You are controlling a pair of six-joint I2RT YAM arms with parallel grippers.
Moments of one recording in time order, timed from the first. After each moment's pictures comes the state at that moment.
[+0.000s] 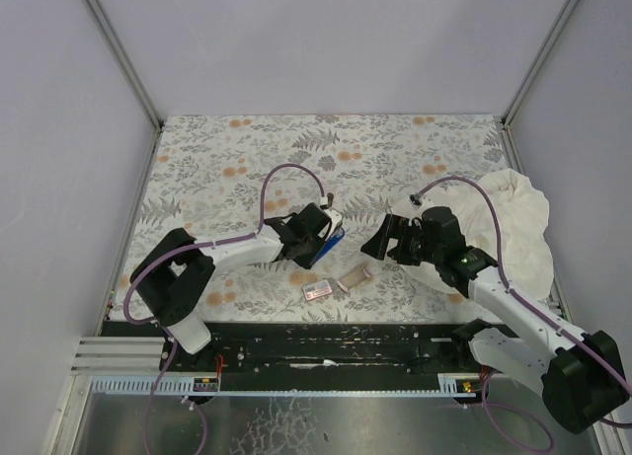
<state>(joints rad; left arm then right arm) -0.80 1.67 0.96 -0.38 -0.06 -0.10 0.47 0.98 0.54 -0.19 -0.29 0.69</state>
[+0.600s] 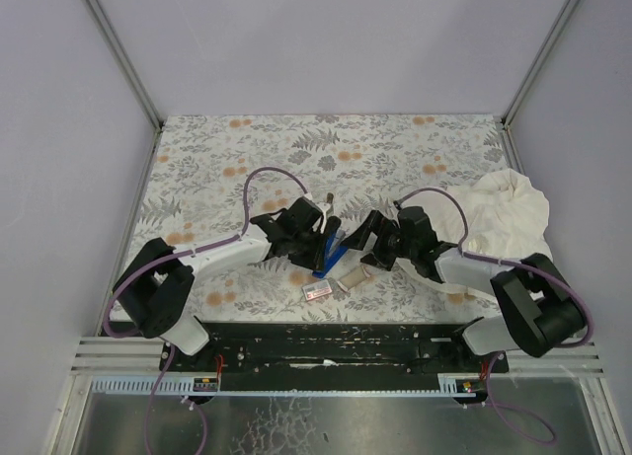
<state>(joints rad) -0.77 1.57 0.96 -0.43 0.16 -0.43 0.49 1.37 0.48 0.25 -0.38 1.03</state>
